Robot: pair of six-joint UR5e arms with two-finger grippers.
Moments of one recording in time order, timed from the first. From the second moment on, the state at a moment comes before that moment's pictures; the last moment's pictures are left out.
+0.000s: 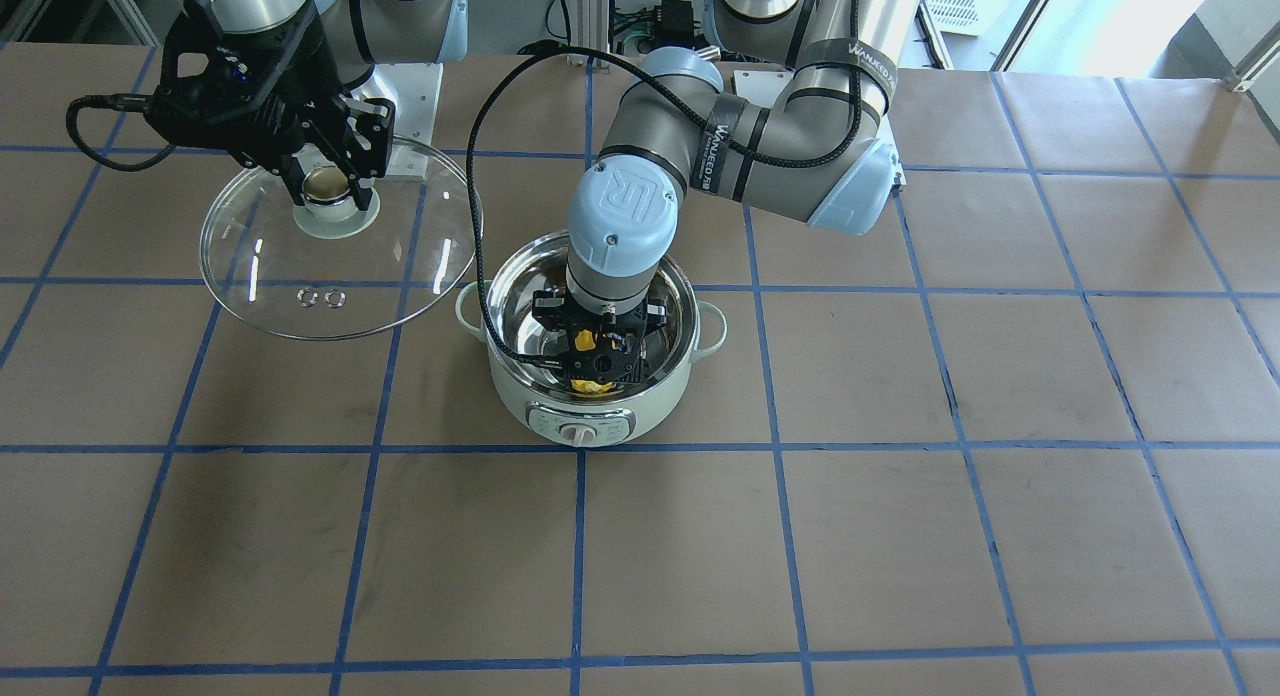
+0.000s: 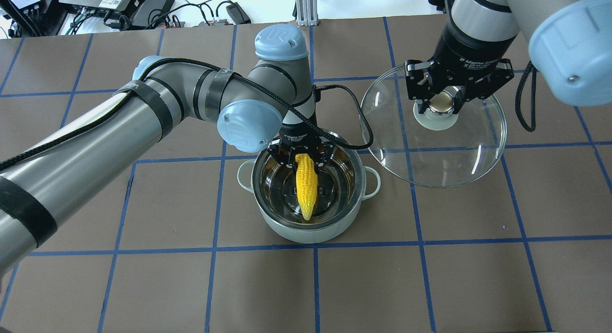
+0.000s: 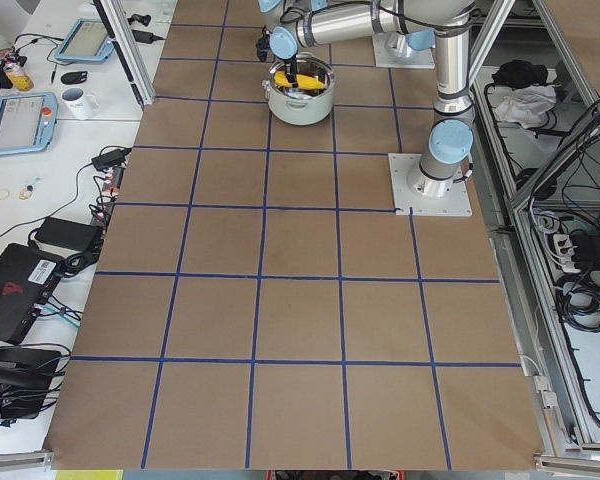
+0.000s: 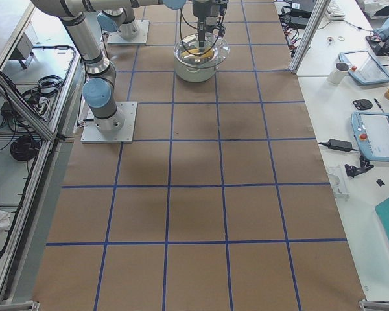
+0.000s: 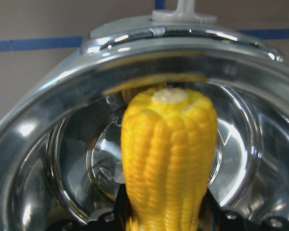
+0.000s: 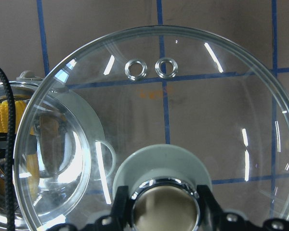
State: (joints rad) left arm -1.94 -1.95 -1.63 -1.34 1.43 -0.33; right arm 1.65 -1.63 1.58 -1.54 -1.59 0.15
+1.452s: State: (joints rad) left arm -1.66 -1.81 -1.45 -1.63 1.63 -0.11; right arm 1.89 -1.49 1.57 -1.65 -1.59 0.35
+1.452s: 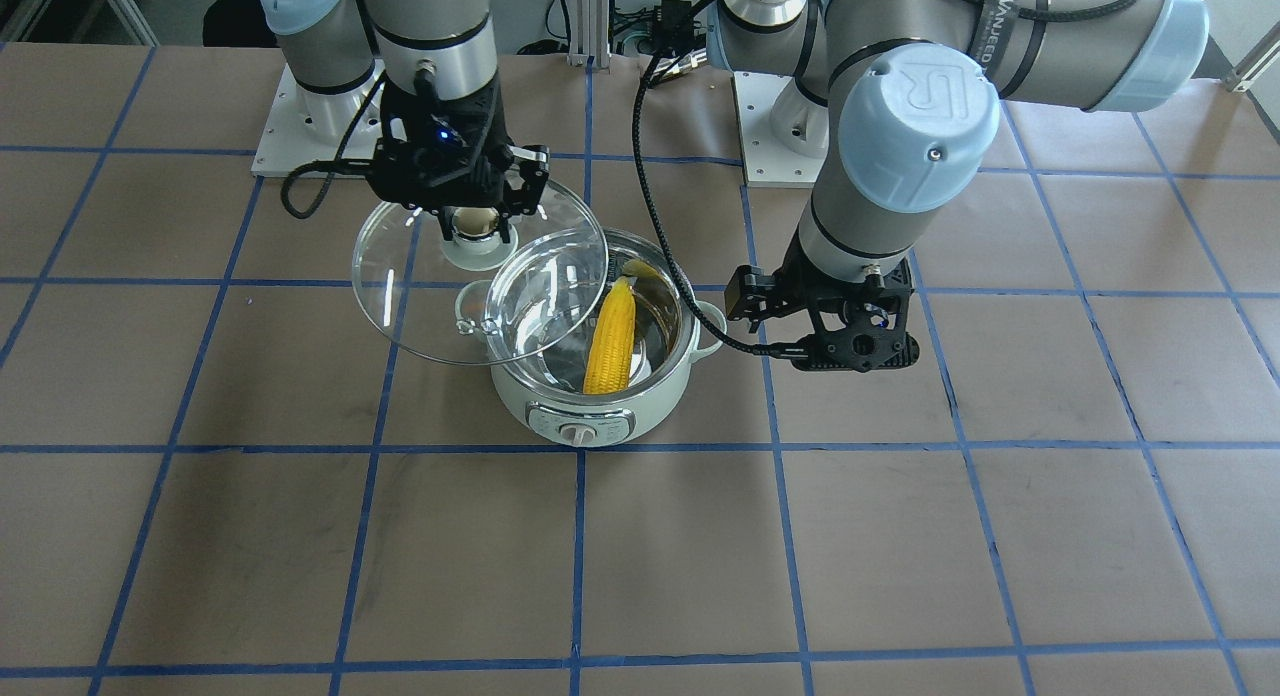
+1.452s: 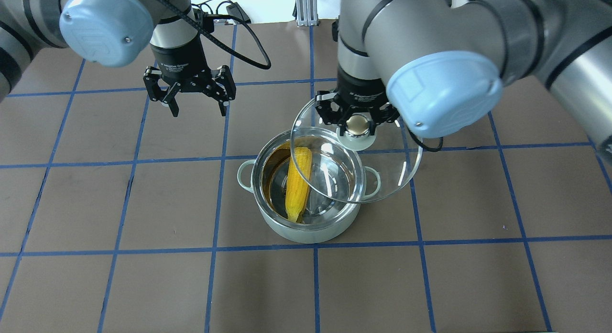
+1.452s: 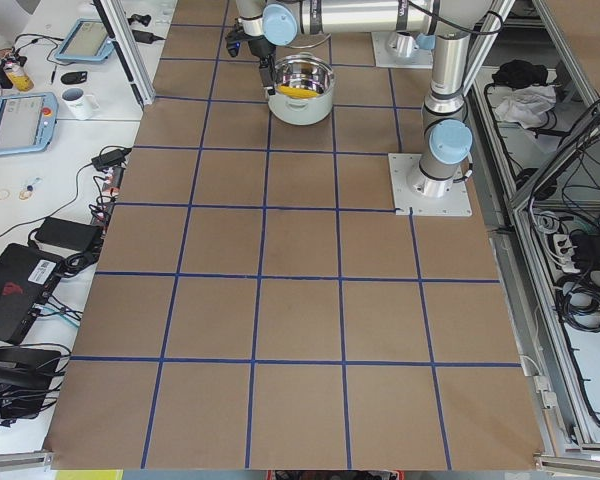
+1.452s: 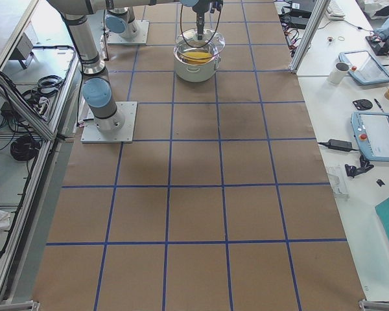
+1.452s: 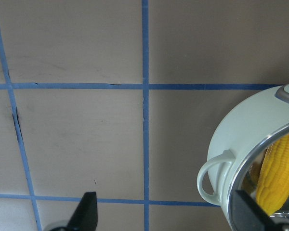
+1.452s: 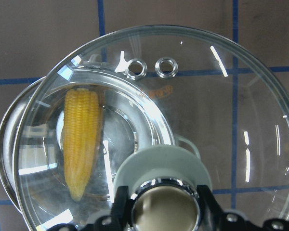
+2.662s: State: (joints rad) left arm -1.59 -1.70 -1.46 -1.60 1.64 -0.08; right arm 2.03 -1.32 1.59 -1.80 -1.54 0.52
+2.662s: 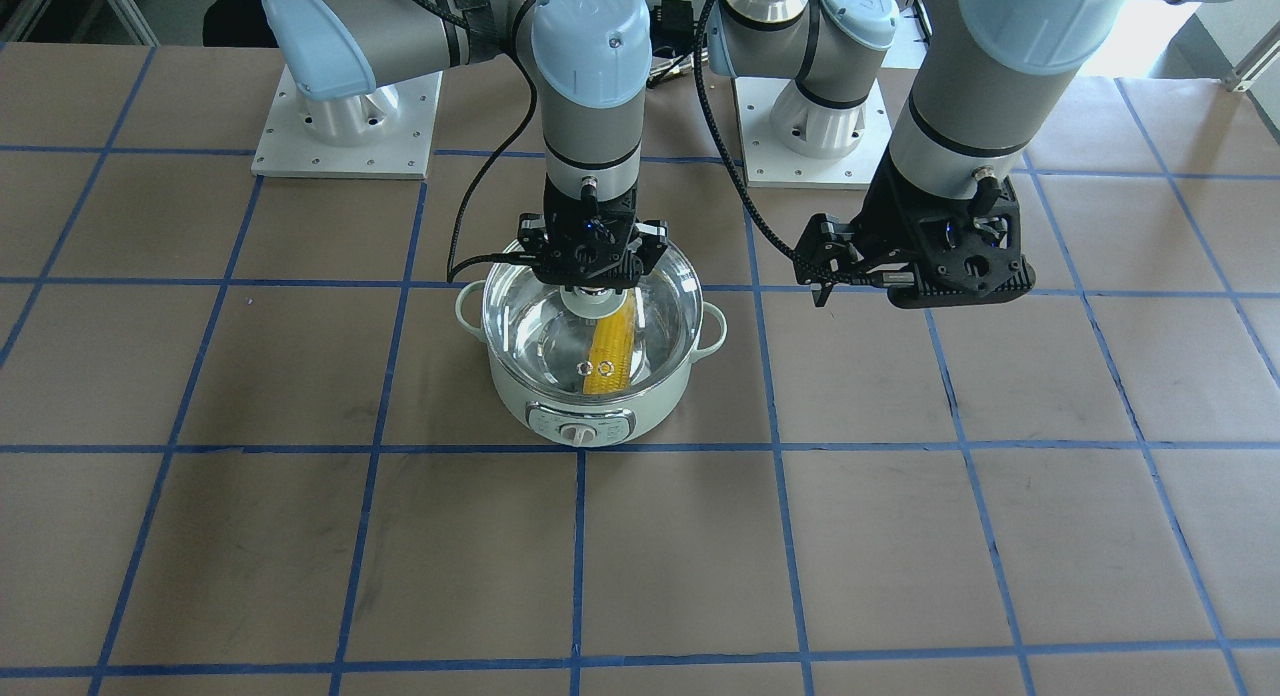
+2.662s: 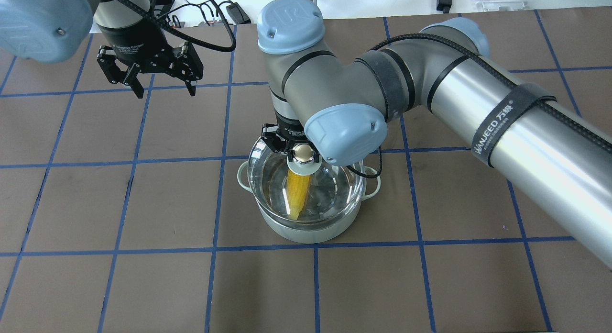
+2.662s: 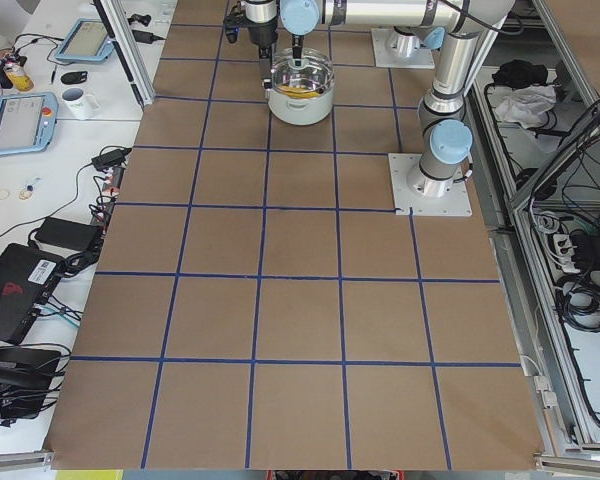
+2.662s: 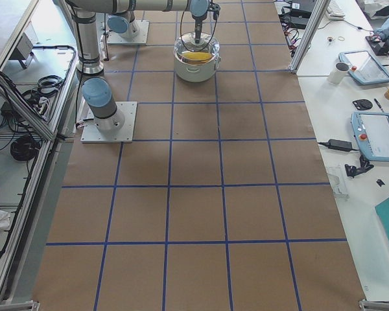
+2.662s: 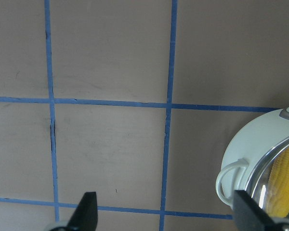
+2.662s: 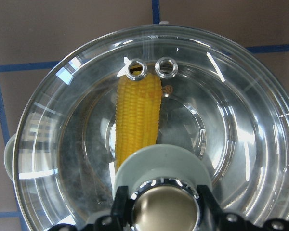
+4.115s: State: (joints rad) left arm -1.59 -1.68 -1.46 -1.59 1.65 -0.08; right arm 2.03 -1.31 1.61 -1.82 -1.53 0.52
